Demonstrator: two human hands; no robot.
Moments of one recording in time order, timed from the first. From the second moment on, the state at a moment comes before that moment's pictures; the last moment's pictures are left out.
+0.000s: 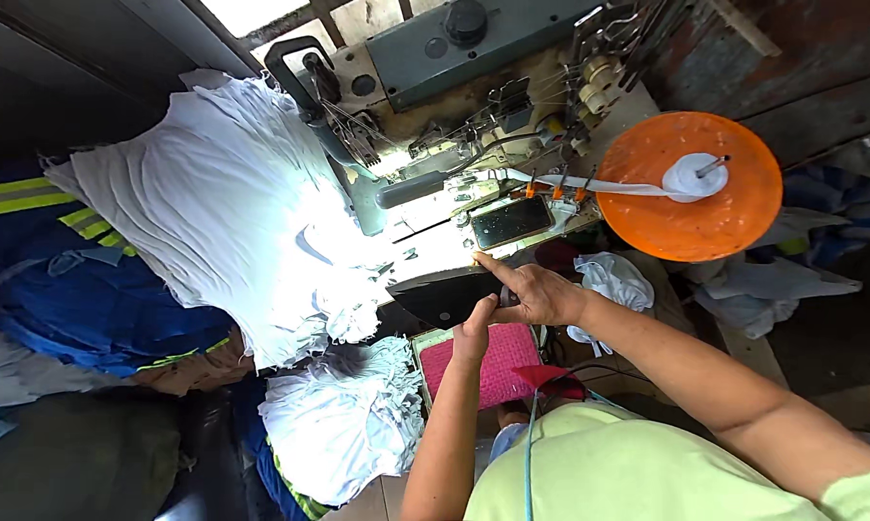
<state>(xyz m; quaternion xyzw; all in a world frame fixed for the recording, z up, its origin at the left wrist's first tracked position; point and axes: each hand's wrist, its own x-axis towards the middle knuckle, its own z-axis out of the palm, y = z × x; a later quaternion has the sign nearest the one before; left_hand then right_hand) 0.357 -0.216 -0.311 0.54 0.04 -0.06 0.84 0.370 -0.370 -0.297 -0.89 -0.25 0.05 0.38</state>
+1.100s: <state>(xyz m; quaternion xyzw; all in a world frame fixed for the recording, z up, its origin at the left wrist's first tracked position) 0.357 -0.225 -0.294 0.56 0.10 -0.07 0.82 0.368 -0.371 -0.304 -0.87 -0.24 0.06 0.43</state>
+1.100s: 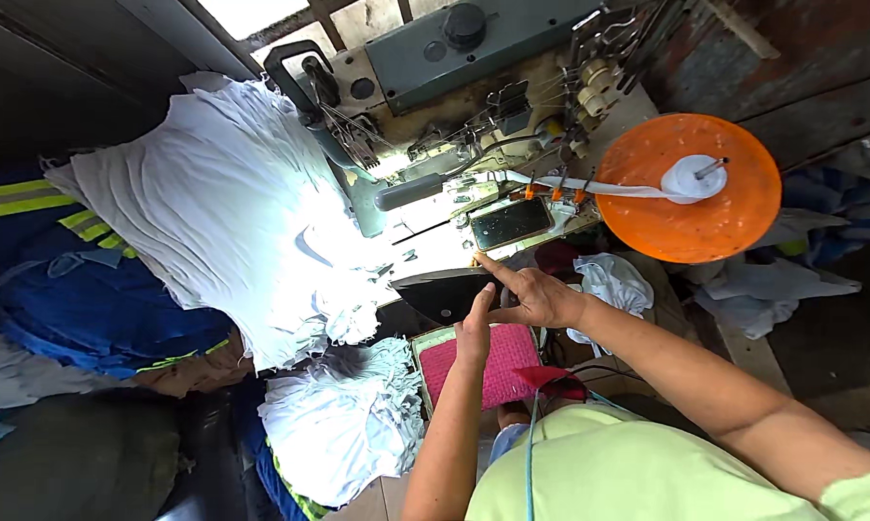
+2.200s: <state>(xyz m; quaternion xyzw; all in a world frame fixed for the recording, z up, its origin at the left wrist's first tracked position) 0.354 -0.232 -0.292 0.56 0.11 -0.06 0.82 0.367 -0.374 -0.312 -0.87 -0.23 0.03 0.44</state>
